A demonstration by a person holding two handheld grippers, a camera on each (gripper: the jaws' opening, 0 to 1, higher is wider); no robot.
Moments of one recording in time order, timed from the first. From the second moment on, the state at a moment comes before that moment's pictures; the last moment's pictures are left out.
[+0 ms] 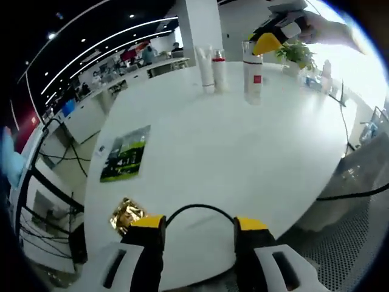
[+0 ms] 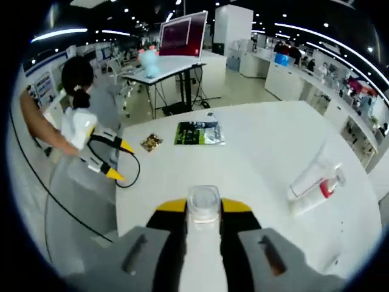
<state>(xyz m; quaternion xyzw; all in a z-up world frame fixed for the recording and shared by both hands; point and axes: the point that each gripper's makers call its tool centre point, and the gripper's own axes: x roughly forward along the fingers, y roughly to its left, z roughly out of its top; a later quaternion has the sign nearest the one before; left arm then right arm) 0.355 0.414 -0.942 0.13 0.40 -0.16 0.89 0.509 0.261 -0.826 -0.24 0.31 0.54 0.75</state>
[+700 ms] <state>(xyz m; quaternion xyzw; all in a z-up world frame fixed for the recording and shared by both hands) 0.356 0.378 -0.916 -0.04 0.36 -0.21 0.91 0.611 0.253 -0.873 -0.25 0.34 0.50 0.76</state>
